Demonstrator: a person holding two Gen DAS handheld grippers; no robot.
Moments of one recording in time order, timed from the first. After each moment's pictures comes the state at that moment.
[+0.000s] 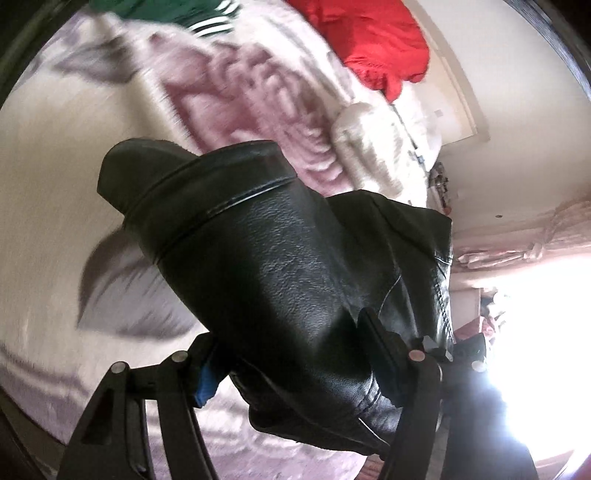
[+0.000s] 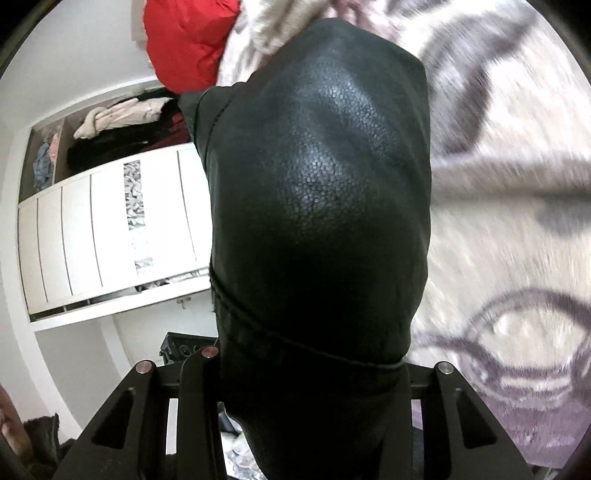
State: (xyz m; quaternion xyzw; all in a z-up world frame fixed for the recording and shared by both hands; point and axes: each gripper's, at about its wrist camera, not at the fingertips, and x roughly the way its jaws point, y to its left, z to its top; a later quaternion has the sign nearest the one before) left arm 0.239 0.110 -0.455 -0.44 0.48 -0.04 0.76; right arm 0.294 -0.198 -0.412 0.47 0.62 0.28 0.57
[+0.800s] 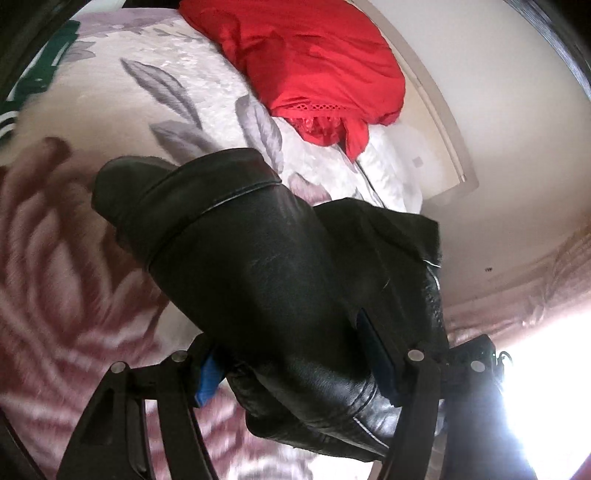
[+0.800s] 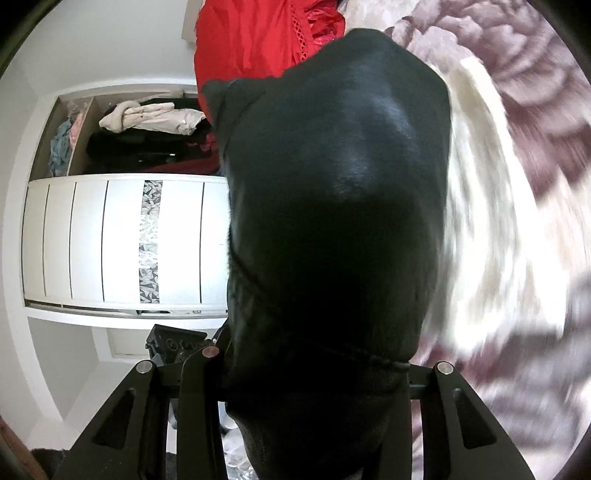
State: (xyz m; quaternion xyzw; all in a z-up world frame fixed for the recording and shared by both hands) left arm 0.639 0.071 -0.460 -0.44 0.38 -0.04 0.81; right arm 0.817 -0.228 -0.367 0.39 0.58 0.35 0.62
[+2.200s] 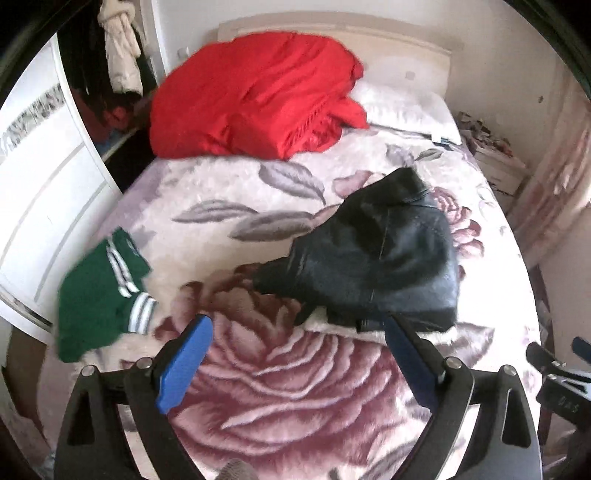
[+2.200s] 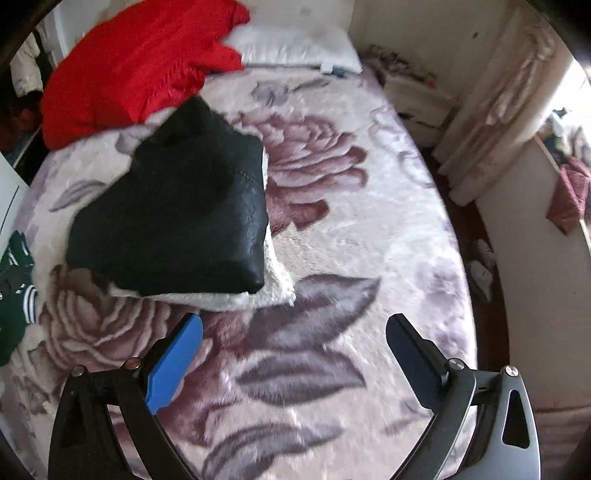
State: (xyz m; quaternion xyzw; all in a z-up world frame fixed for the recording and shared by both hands) left arm 0.535 0.021 -0.303 -0.02 0.45 0.06 0.89; right arm 0.618 -0.208 -0.266 -0.01 0.54 -0.08 0.84
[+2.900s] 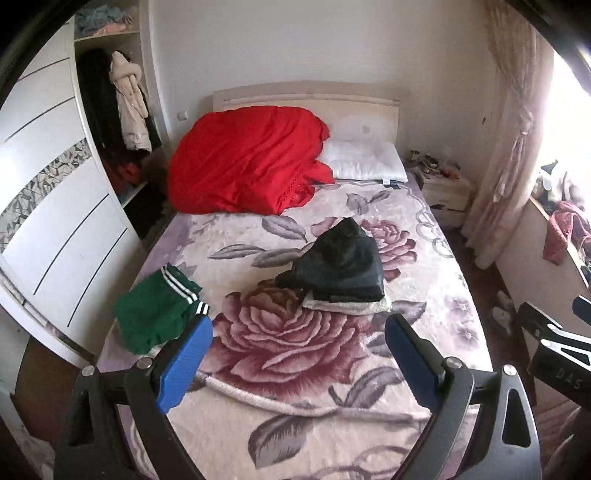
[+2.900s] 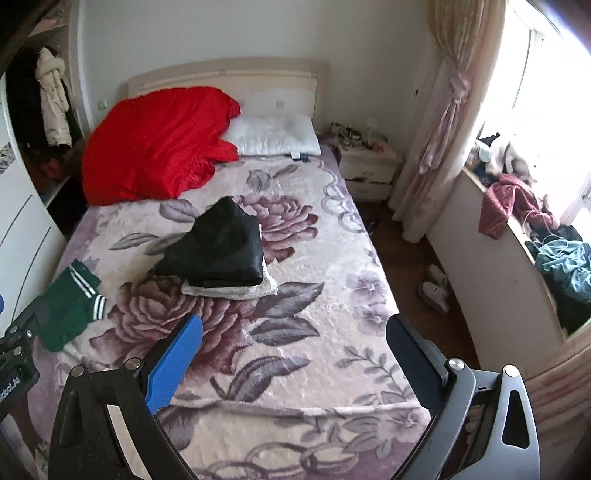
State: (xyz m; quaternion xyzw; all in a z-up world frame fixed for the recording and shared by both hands) left arm 0.292 0.015 -0.087 0.01 0.37 0.01 0.93; right arm 0.321 -0.185 0.016 -0.01 0.42 -0.11 0.90
